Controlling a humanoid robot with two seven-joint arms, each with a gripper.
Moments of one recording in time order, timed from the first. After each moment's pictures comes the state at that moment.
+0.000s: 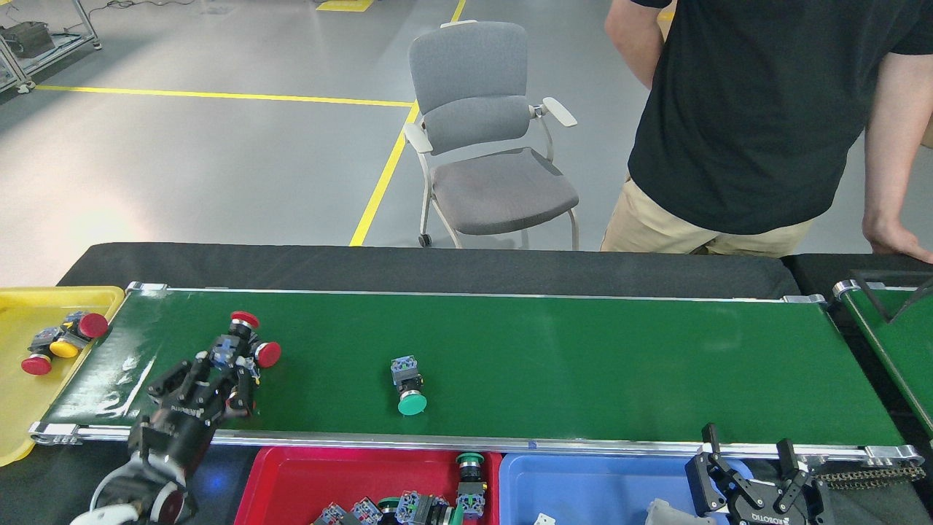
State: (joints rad) left arm 0.06 0.19 0.19 -1.55 -1.44 -0.65 0.07; right arm 0.27 0.02 -0.12 -1.75 1.26 0.03 -0.10
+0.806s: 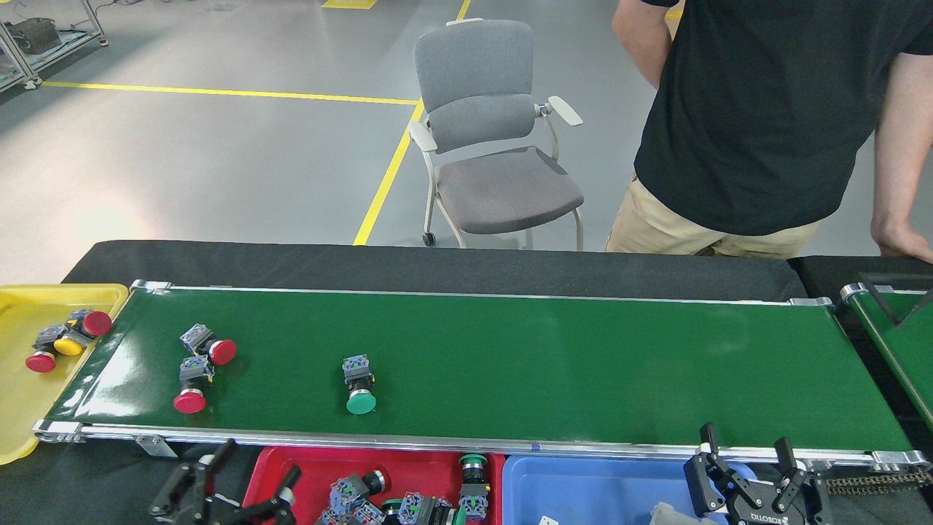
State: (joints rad) left arm 0.17 0.10 0.33 -1.55 -1.57 -0.48 0.06; right arm 0.27 0.02 -0.12 -1.75 1.26 0.03 -0.10
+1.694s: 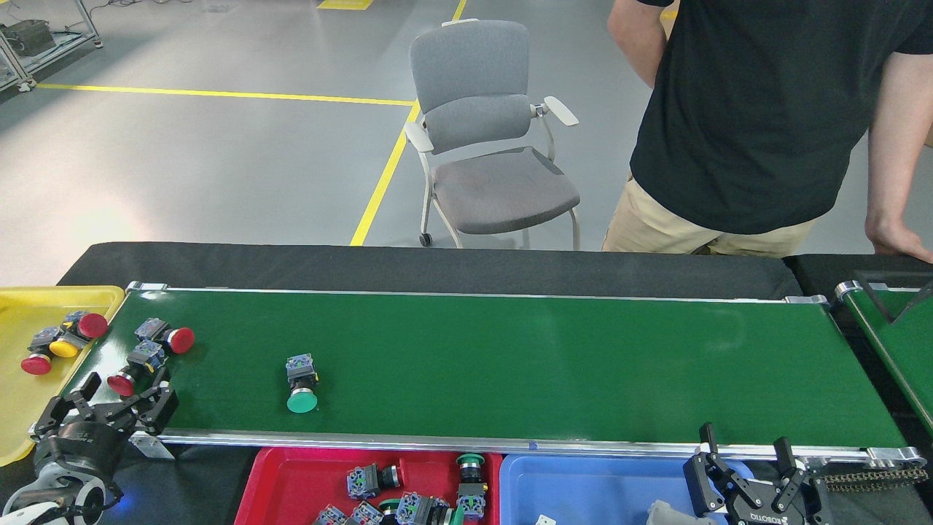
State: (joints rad) left arm -0.38 0.31 0.31 -0.77 -1.57 -0.28 0.04; right arm 0.26 0.03 -0.11 -1.74 1.26 0.02 -0.16
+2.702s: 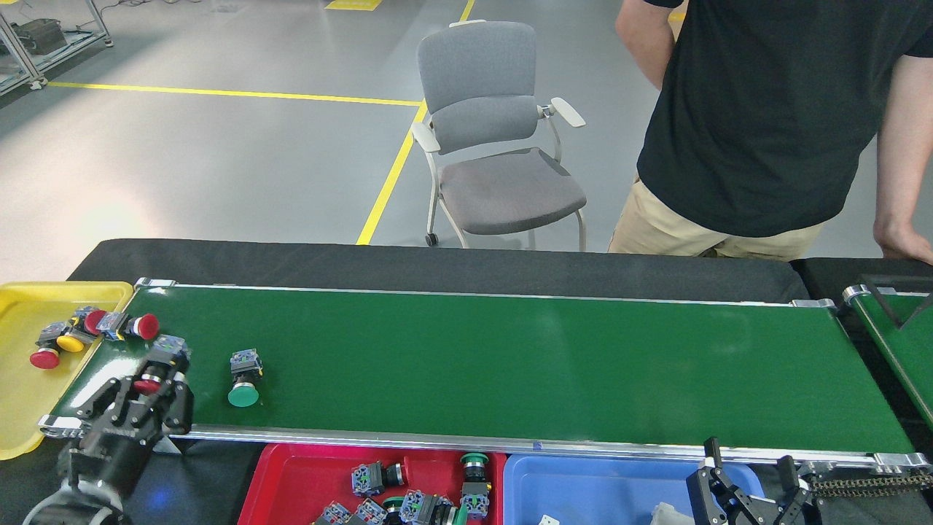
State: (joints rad) left arm 0.08 0.30 0.19 -1.47 -1.38 -0.56 0.15; right arm 0.30 0.03 -0.11 -1.72 1.22 0.03 -0.20
